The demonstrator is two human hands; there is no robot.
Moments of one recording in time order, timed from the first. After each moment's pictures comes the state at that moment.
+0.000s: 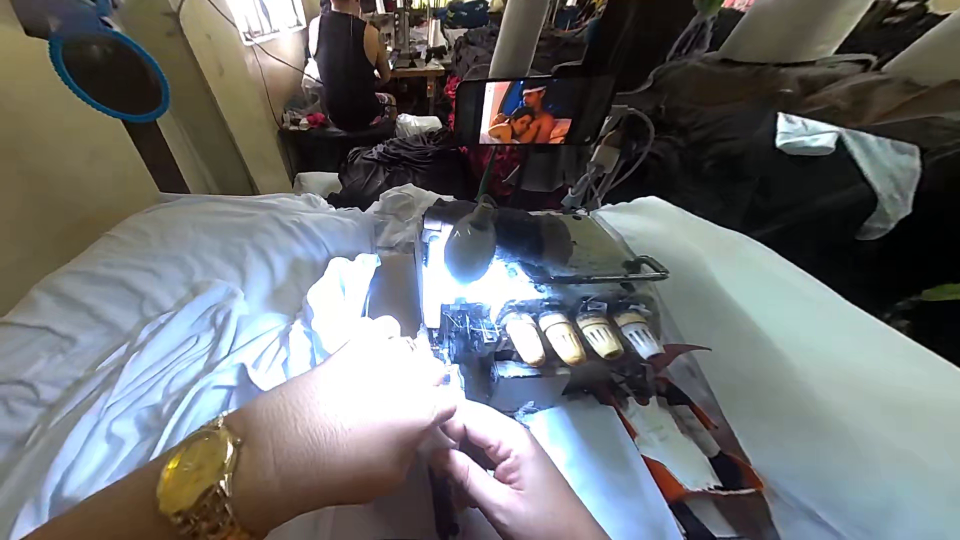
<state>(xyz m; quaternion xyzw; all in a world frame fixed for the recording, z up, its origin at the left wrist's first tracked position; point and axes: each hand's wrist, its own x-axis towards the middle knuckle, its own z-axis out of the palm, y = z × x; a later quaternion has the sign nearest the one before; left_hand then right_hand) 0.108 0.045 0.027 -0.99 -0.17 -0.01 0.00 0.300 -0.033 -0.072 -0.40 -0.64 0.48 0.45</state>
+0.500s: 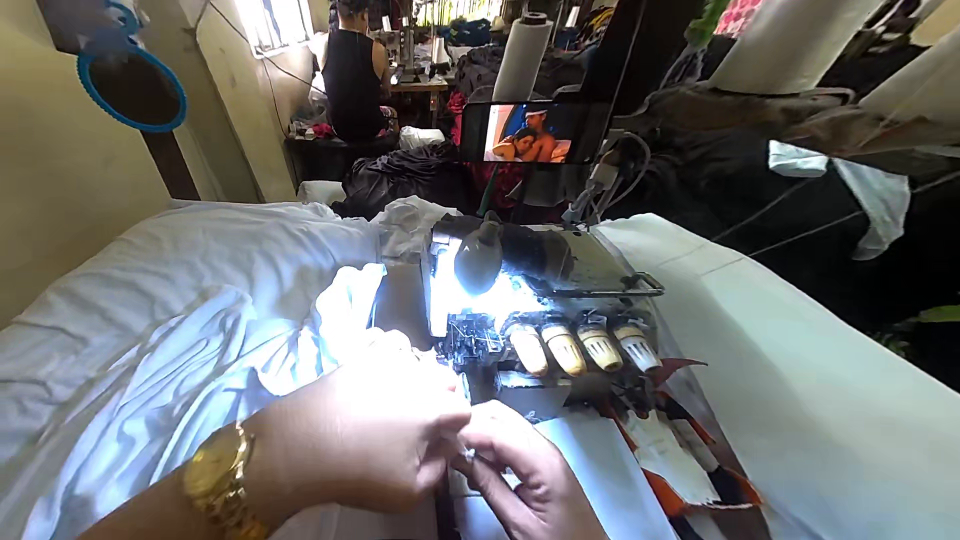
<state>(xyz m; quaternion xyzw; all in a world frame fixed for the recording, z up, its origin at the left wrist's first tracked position) 0.105 0.045 0.026 -0.98 -0.17 -0.06 -0.13 0.306 -0.036 -0.074 -0.40 -0.71 0.30 0.50</state>
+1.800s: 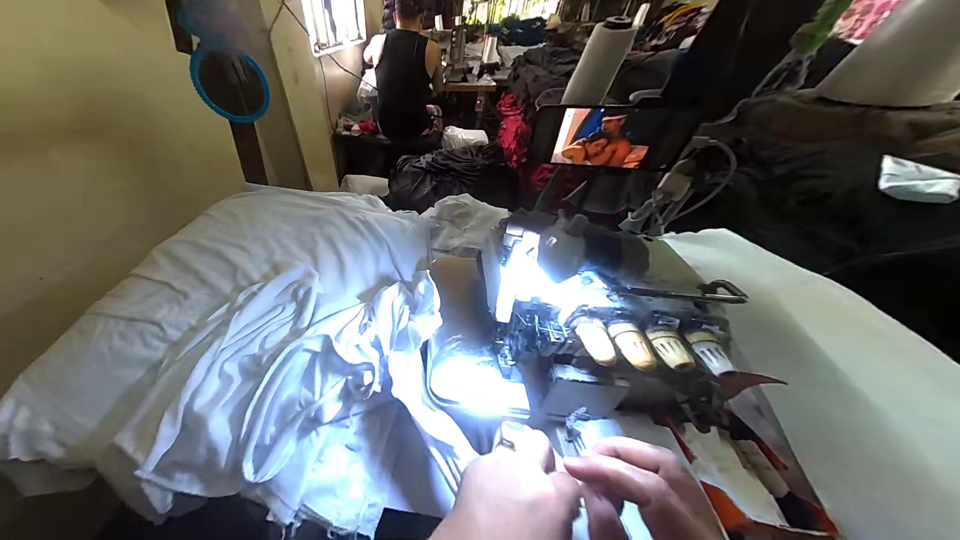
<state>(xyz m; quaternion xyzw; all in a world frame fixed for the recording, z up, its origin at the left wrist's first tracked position) 0.165 -0.058 -0.062 -0.85 -0.38 -0.30 -0.20 0.300 -0.089 -0.043 -0.46 -0.73 0.10 0.50</state>
